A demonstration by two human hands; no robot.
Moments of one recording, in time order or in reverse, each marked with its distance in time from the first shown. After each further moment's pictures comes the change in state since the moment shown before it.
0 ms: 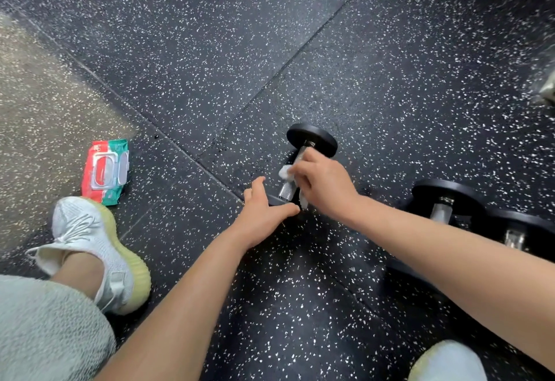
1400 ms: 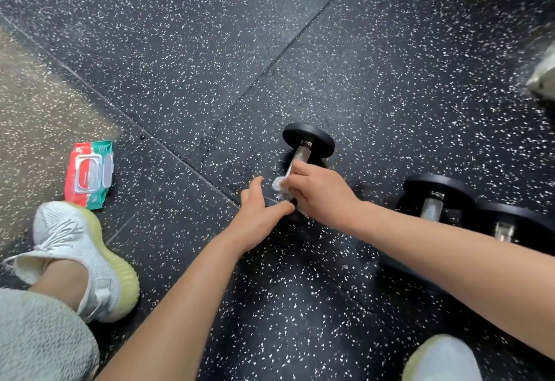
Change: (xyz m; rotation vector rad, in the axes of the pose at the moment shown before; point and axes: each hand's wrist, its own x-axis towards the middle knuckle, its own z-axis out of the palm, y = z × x) left_hand 0.003 -0.002 0.011 -0.001 -0.045 0.016; right_hand -0.022 0.002 -0.007 -0.063 -0.110 -0.142
